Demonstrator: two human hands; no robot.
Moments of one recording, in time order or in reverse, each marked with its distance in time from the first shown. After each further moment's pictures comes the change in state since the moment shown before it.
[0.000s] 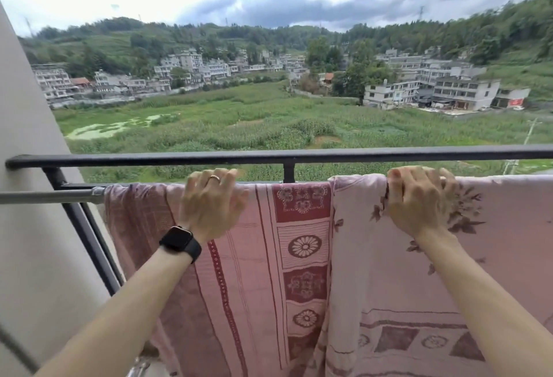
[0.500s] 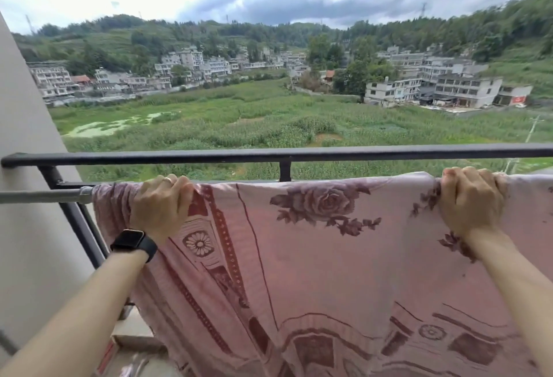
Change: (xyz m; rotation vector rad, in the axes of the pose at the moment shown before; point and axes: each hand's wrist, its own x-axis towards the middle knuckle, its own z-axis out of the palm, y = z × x) left_hand -0.017 -0.055 0.002 0.101 0.005 -0.131; right_hand 0.017 0.094 -0.009 -0.111 0.060 0.070
